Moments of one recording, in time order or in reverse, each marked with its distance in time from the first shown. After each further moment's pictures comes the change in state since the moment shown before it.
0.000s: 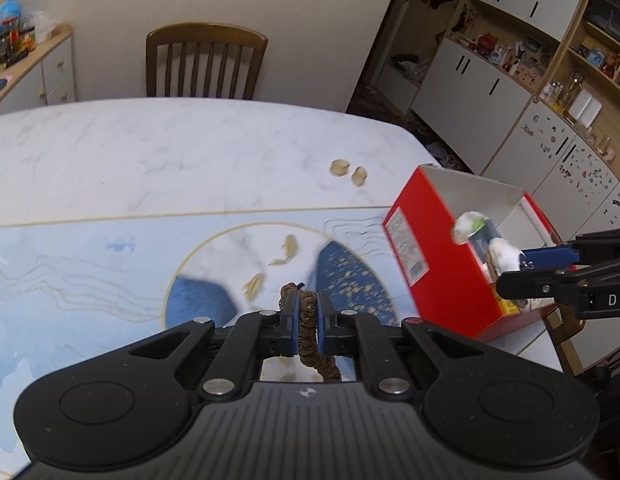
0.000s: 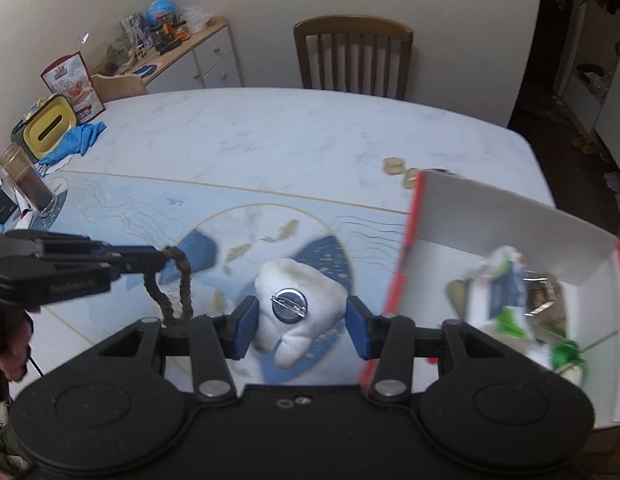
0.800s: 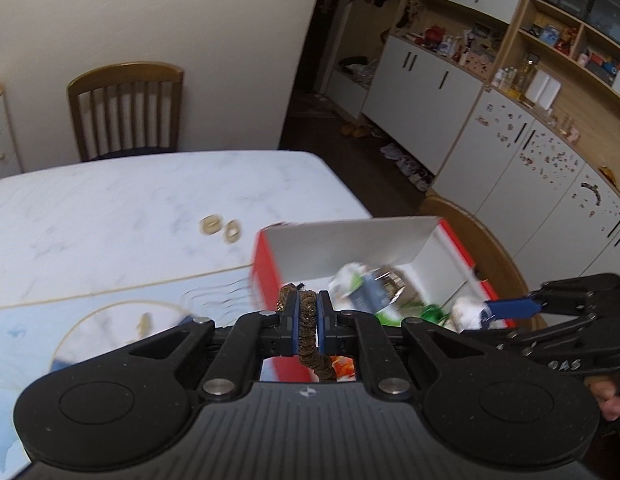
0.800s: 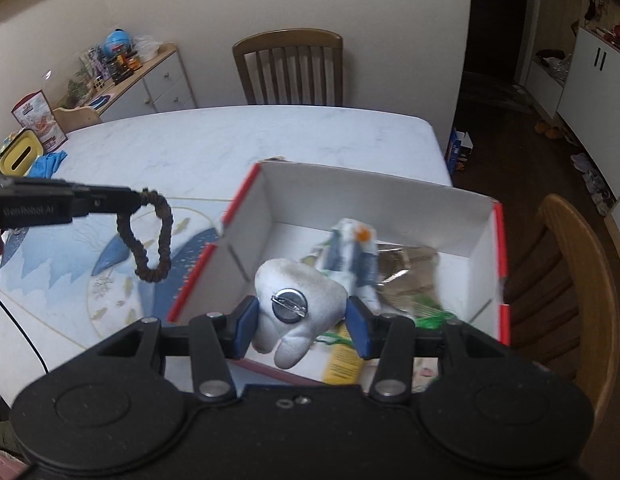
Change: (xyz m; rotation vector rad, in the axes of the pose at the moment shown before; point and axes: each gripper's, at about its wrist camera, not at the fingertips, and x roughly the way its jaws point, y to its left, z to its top) left arm 0.033 -0.162 0.065 0.121 -0.030 -0.080; right arm -0.053 -0.139 -0.035 0.069 -0.031 -0.041
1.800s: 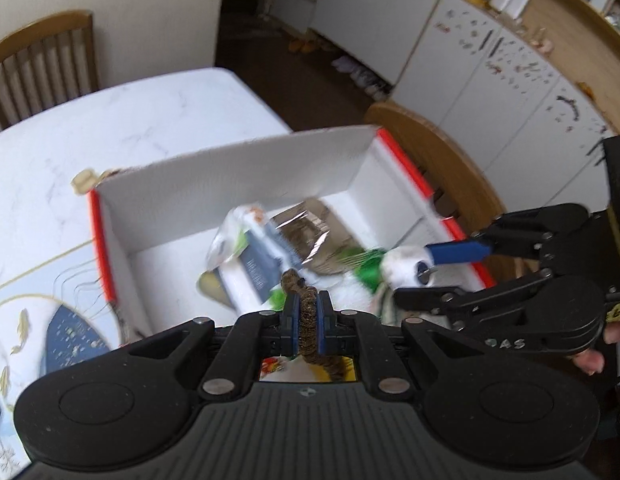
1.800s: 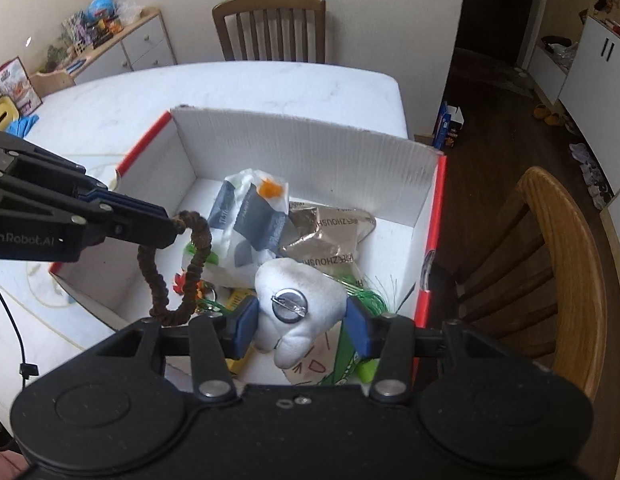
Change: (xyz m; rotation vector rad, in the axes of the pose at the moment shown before) left arm 0.124 -0.077 -0.007 0.107 0.274 -0.069; right arm 0.050 -0.079 -0.015 -0.073 0.109 -0.012
